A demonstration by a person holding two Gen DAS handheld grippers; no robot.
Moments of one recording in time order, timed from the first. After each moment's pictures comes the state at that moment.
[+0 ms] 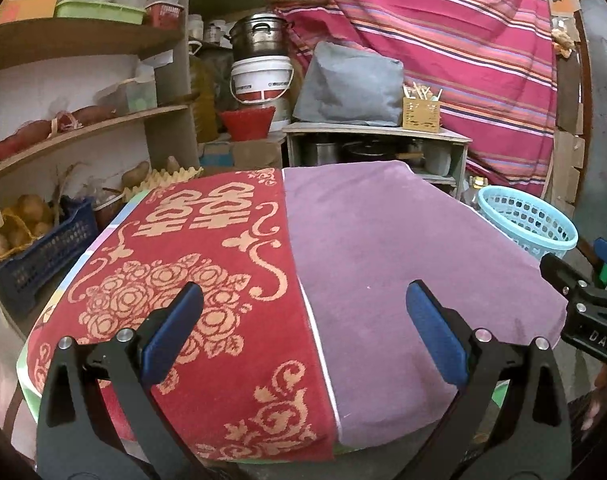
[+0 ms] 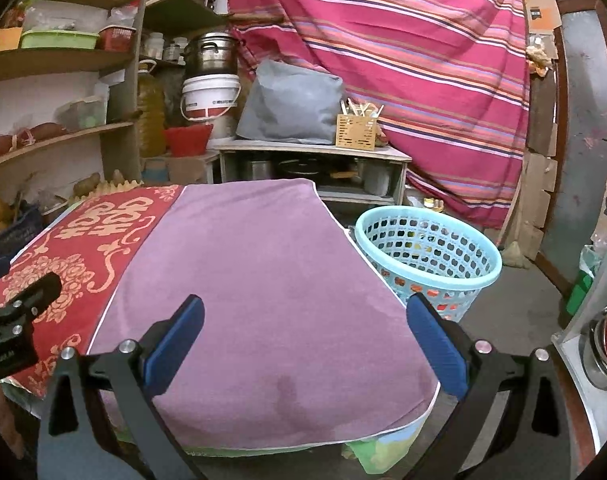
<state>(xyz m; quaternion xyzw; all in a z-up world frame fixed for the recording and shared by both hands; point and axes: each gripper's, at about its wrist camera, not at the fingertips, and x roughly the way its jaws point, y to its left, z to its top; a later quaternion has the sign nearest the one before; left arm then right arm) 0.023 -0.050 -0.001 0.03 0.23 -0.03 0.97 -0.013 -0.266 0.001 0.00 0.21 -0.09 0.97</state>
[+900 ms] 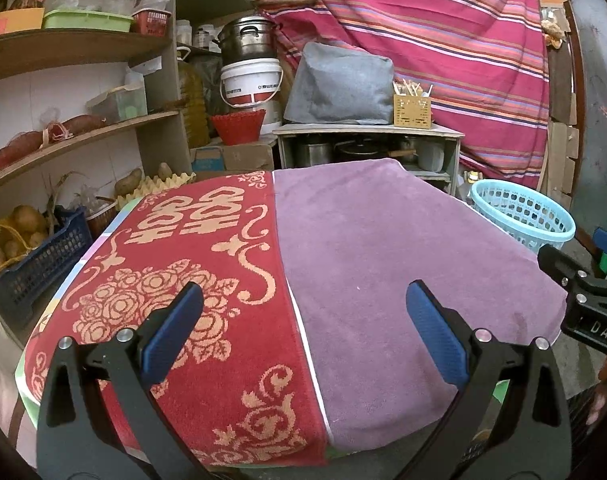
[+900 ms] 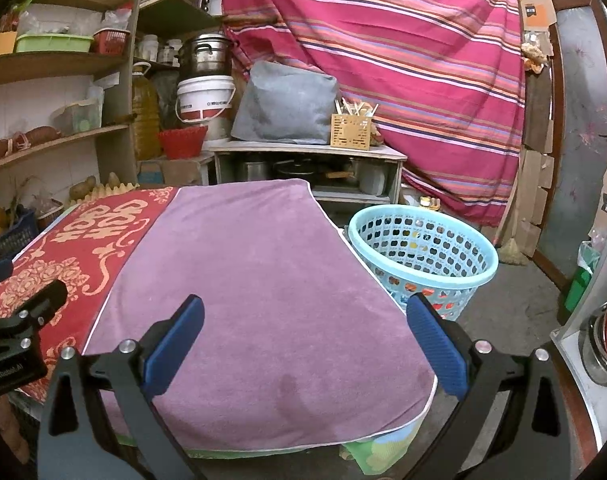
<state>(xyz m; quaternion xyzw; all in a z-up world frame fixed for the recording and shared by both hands) 0.025 -0.058 -0.005 0.05 0.23 -0.04 0.97 -0.013 -0.270 -0.002 0.01 0.21 -0.09 0.97</state>
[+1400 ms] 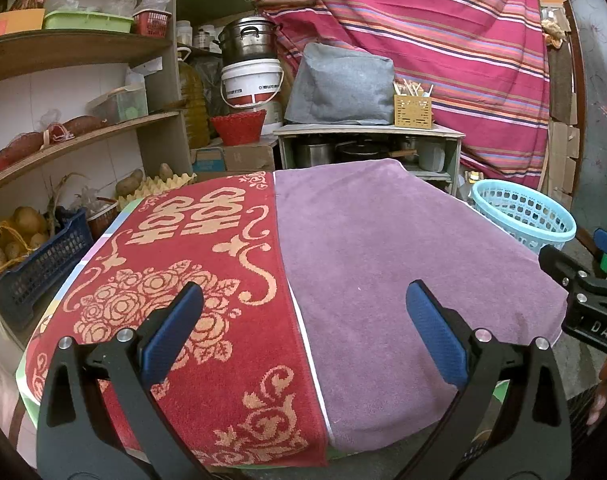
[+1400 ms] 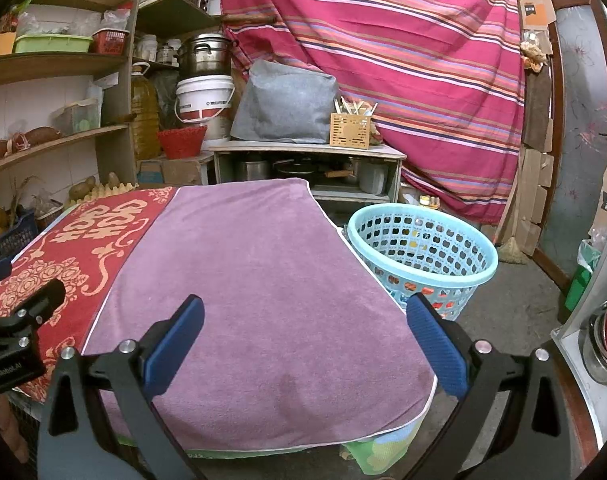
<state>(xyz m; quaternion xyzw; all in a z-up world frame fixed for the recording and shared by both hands) 0.026 -0.058 -0.006 0.05 0.23 -0.04 0.97 -0.014 -0.269 -0.003 0.01 0.21 -0.09 0.97</state>
